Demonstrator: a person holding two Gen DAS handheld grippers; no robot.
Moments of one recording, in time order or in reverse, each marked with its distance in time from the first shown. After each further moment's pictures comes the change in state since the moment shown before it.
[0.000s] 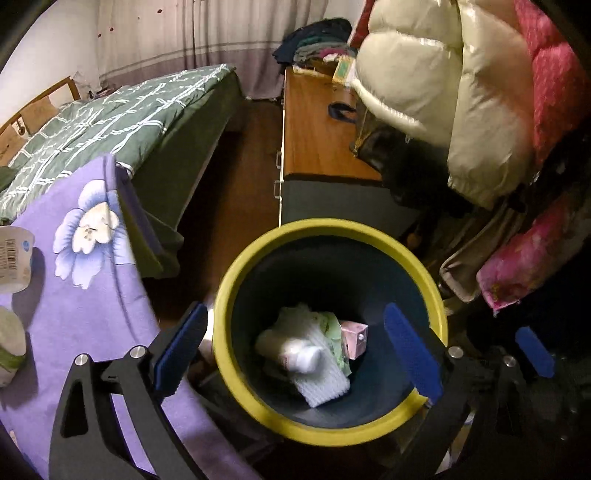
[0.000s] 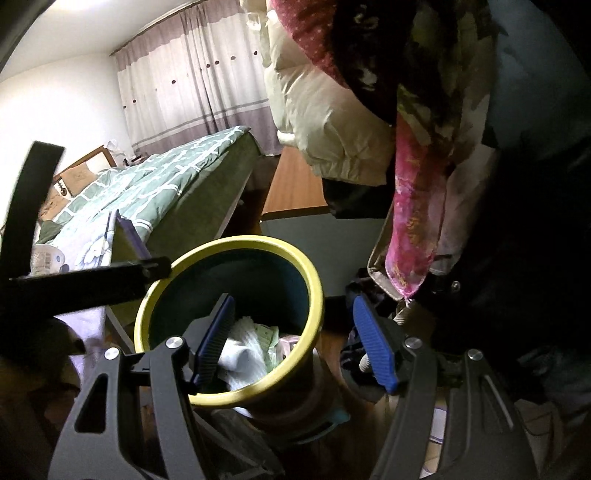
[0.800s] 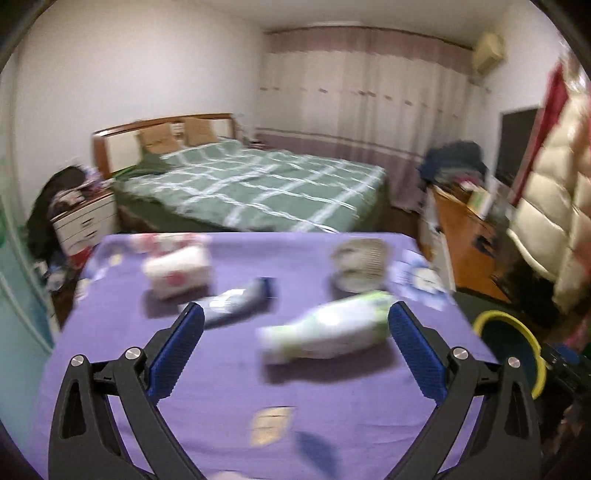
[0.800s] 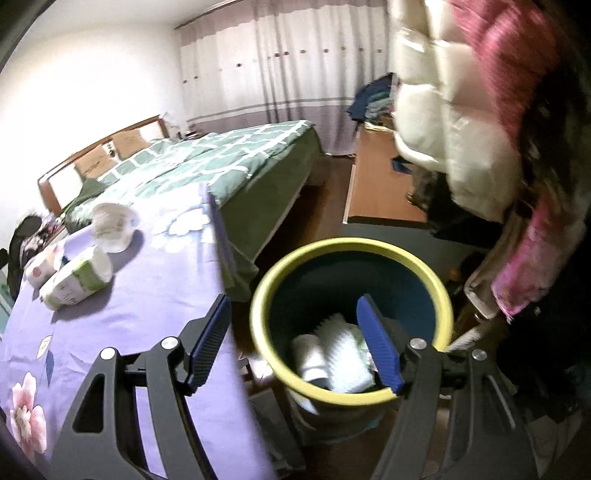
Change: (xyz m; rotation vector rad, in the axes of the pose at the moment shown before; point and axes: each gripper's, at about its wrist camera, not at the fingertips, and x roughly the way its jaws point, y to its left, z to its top) left arm -0.235 0.291 -0.139 -0.357 -0.411 0.417; right arm -0.016 0.141 -0.009 -0.200 0.012 0.148
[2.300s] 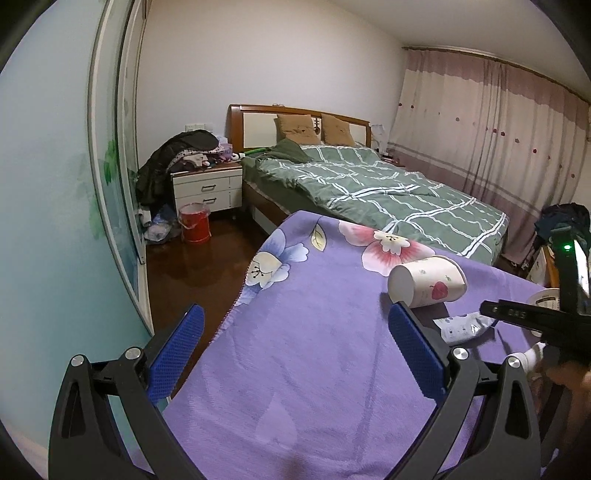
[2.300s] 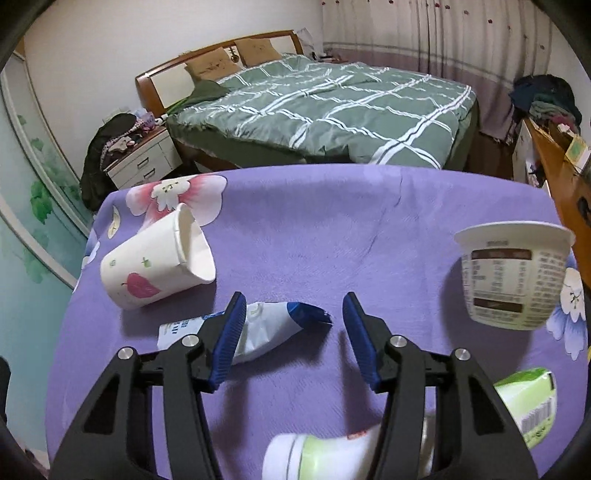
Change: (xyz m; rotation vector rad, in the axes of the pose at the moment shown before) left arm -0.003 0.213 -0.035 -0.264 -0.030 0.406; right arm 0.162 0.391 0.041 -0.289 0.302 0.357
